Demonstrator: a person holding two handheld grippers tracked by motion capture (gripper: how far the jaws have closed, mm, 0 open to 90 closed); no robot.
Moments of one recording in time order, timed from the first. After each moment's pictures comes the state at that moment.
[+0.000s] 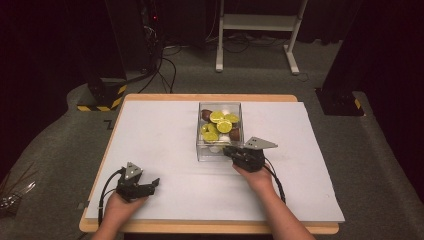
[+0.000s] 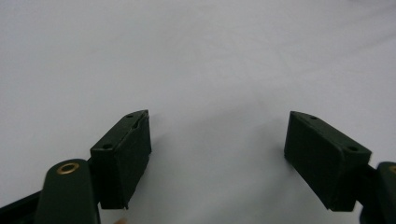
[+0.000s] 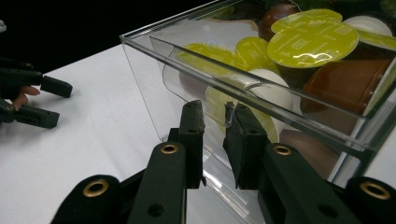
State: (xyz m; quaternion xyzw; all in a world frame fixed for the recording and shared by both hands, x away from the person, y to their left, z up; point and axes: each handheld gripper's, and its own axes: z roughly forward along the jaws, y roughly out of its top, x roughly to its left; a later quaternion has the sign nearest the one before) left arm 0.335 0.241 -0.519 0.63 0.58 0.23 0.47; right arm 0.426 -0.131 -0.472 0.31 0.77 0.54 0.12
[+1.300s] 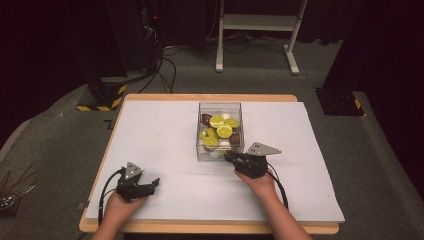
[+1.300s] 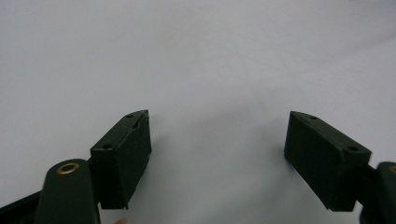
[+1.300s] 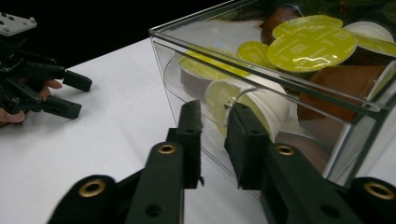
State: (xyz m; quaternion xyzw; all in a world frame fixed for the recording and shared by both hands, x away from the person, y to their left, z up) left arm 0.335 0.241 -0.519 0.63 0.58 0.23 0.47; right arm 0.408 -0.137 -0.472 0.30 0.77 0.55 0.12
